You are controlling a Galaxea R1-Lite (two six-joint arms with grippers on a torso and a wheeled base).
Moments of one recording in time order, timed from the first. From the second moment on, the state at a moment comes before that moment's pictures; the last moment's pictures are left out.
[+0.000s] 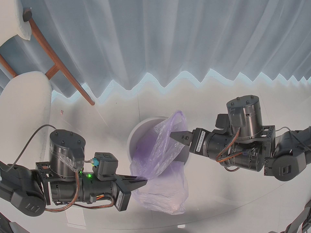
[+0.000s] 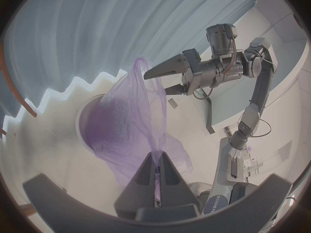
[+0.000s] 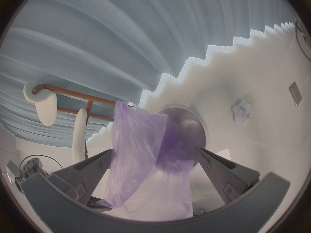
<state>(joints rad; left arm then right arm) -0.70 1.58 -0.52 -0.57 -0.27 -0.02 0.61 1.74 -0.91 -0.35 -0.13 0.72</state>
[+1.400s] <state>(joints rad) -0.70 1.64 -0.58 -0.58 -0.27 -0.01 0.67 1.90 -0.90 -0.53 -0.21 0.72</state>
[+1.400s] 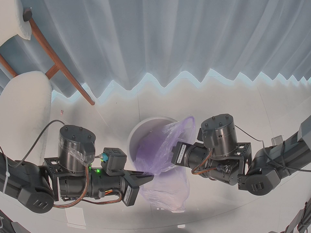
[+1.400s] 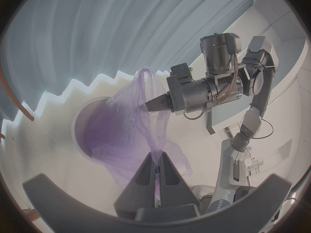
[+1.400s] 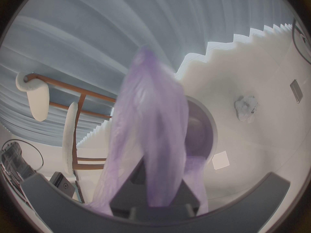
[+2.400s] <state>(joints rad) -0.65 1.61 -0.54 -0.58 -0.29 -0.05 0.53 1.88 -0.87 -0.62 -0.20 0.69</state>
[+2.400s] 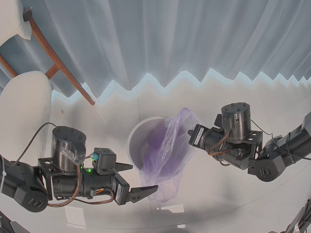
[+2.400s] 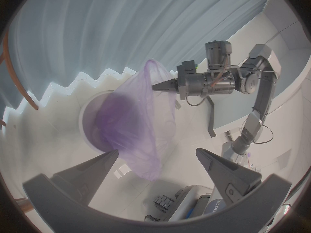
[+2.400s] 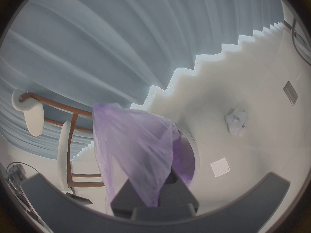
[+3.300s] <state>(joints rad) -0.62 1.89 -0.20 -1.25 -0.23 -0.22 0.47 1.88 -1.05 -0.54 -0.09 0.61</state>
